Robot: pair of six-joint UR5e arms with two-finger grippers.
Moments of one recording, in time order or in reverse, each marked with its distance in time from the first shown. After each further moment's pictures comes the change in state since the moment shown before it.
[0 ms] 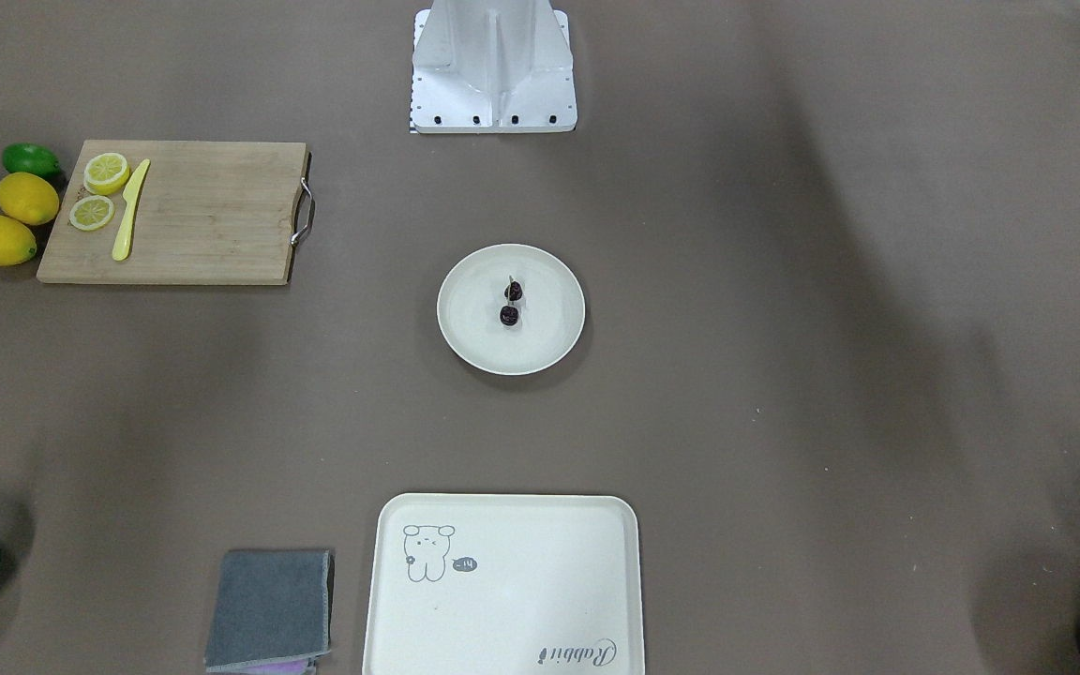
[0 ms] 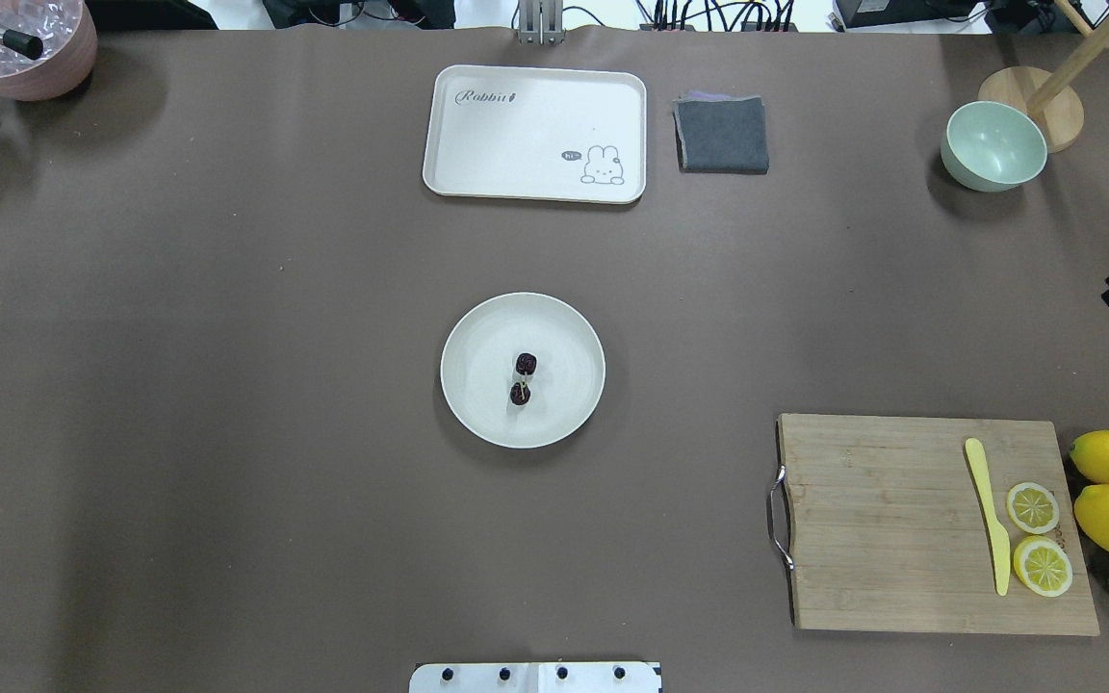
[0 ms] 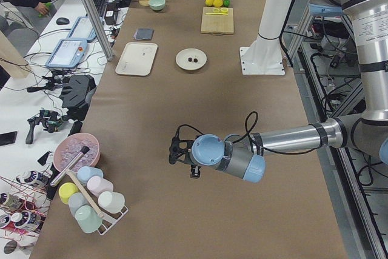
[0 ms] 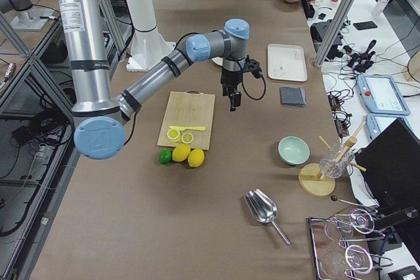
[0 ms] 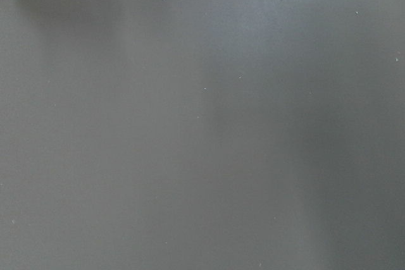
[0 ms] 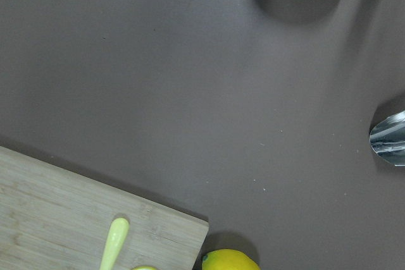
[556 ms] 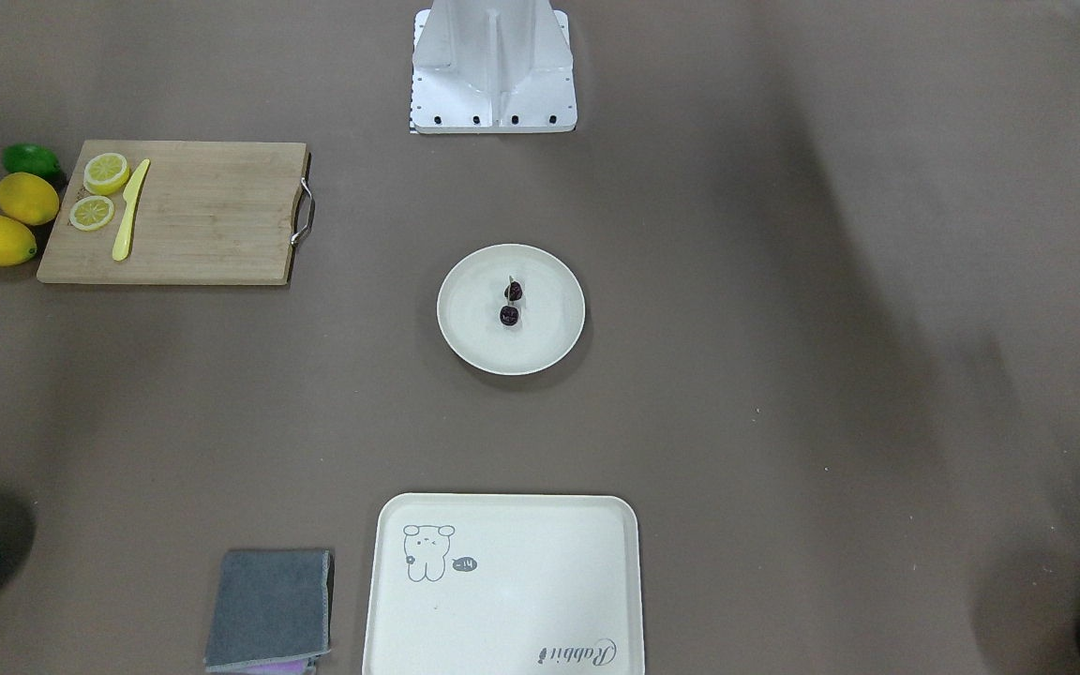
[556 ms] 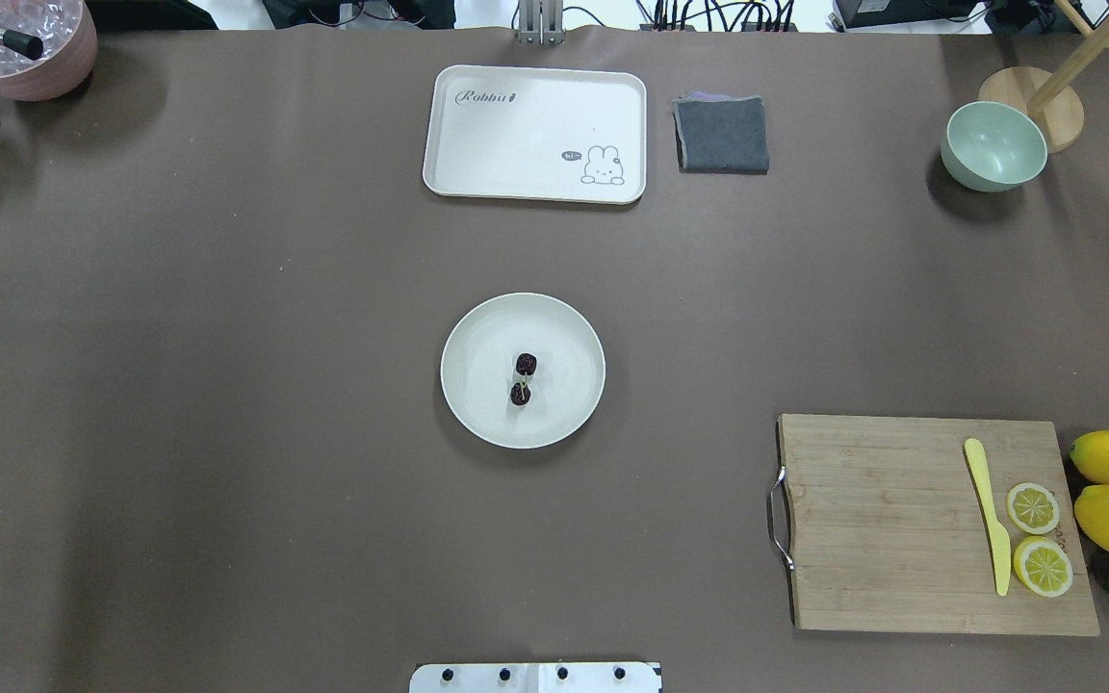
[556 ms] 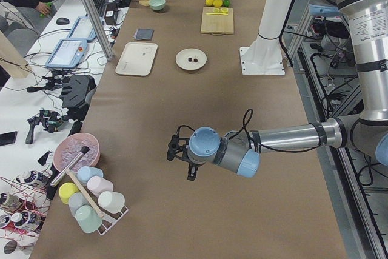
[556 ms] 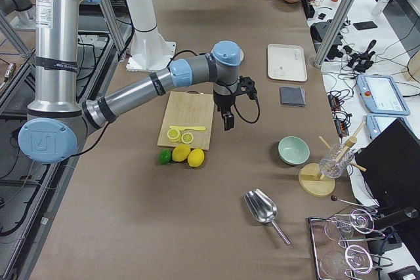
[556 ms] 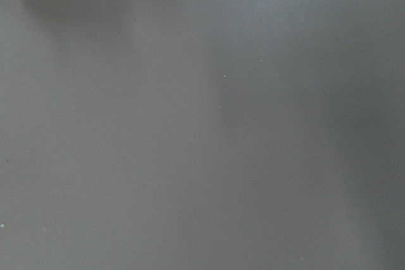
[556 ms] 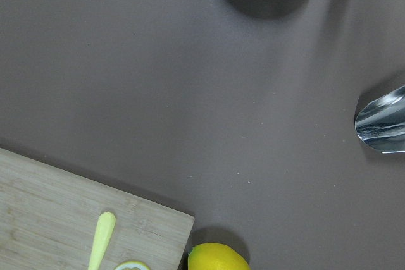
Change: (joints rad) left arm 0.092 -0.006 -0.049 0.003 0.166 0.035; right arm 0.131 -0.098 -0.024 0.111 0.118 -0.045
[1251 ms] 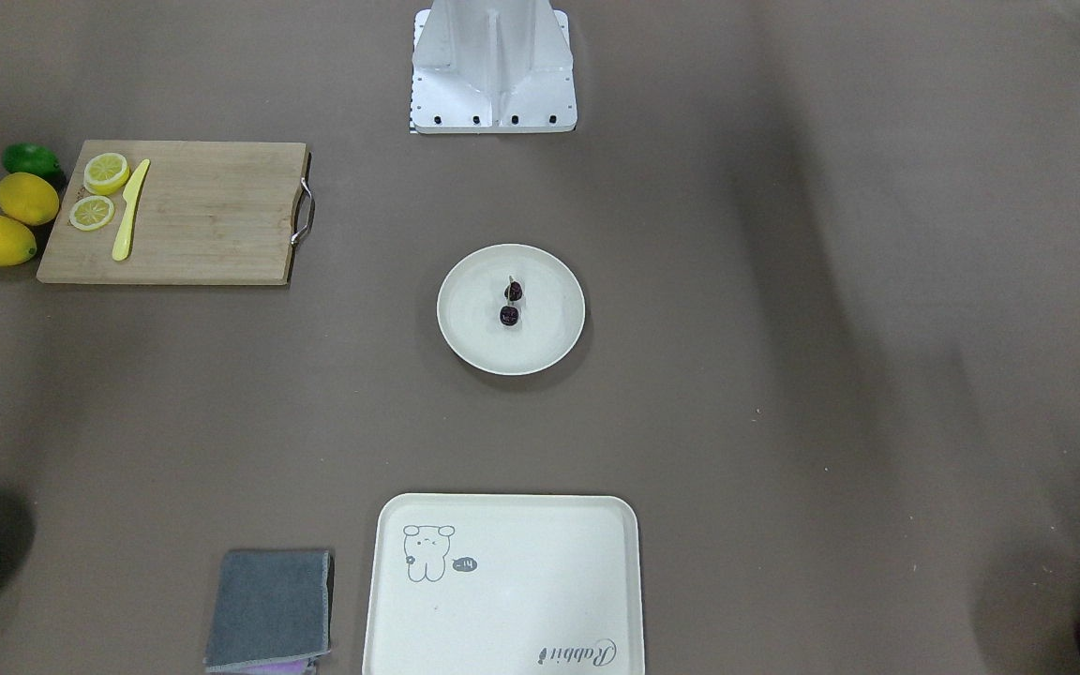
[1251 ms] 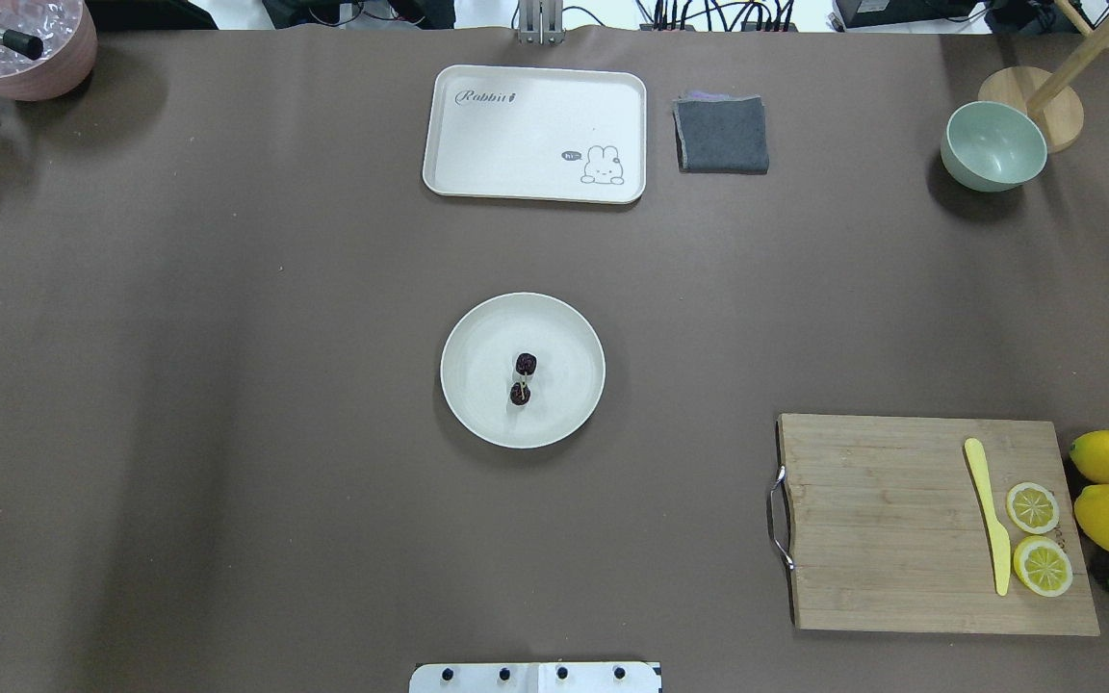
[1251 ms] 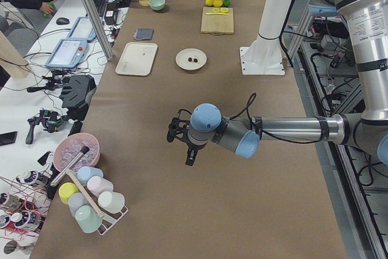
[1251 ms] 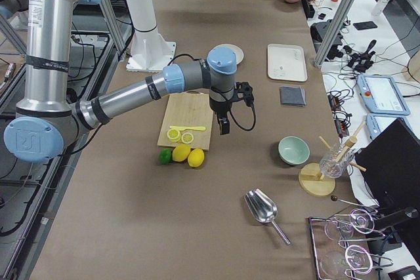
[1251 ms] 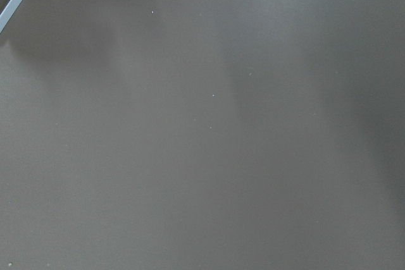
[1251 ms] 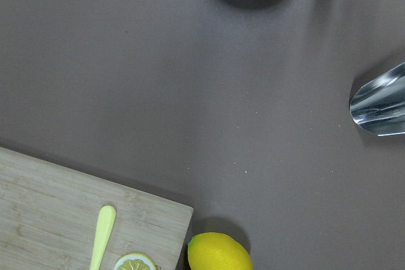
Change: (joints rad) left arm 0.004 0.042 -0.137 0.072 0.019 -0.064; right arm 0.040 -0.029 -0.002 0.008 0.037 -0.006
